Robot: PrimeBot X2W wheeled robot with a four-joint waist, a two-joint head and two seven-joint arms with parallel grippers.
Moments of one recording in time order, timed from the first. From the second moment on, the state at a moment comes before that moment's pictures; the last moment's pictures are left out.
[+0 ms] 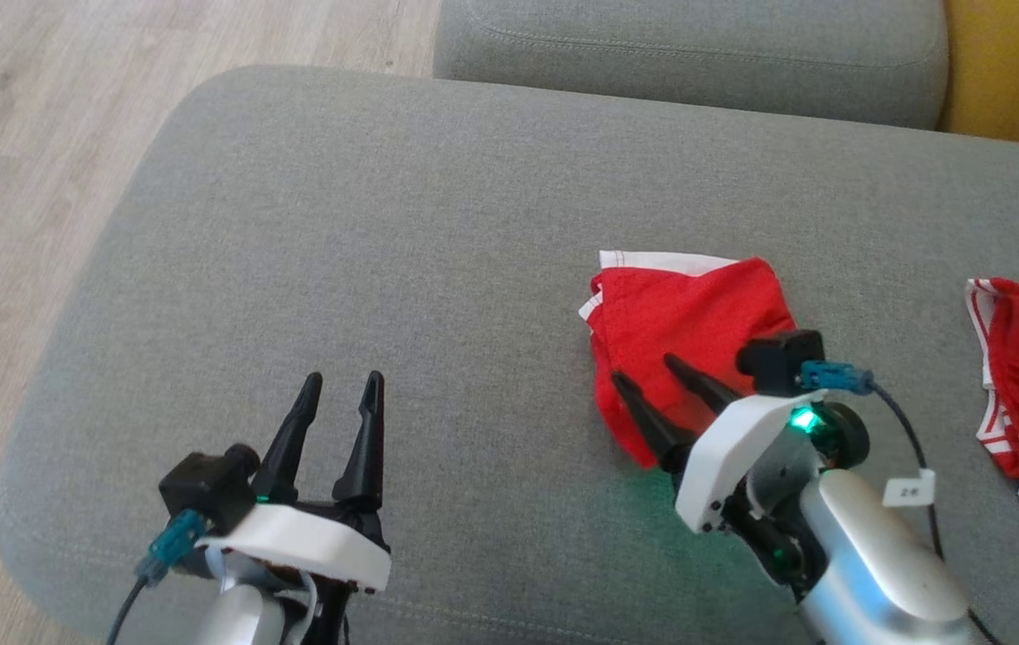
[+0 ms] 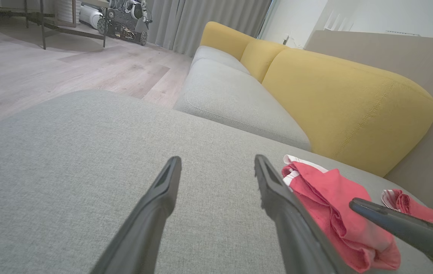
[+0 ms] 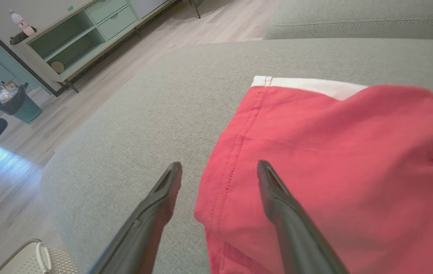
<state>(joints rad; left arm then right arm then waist) -0.04 0.05 -0.29 0.19 -0.40 -0.04 -0.25 -0.30 -0.11 0.44 0.40 0.49 0.13 0.24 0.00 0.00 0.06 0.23</state>
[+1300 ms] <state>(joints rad) 0.01 0.05 -0.23 0.13 -0.39 -0.05 -0.25 0.00 -0.07 -0.02 0.14 0.07 0.13 -0.18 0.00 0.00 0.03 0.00</state>
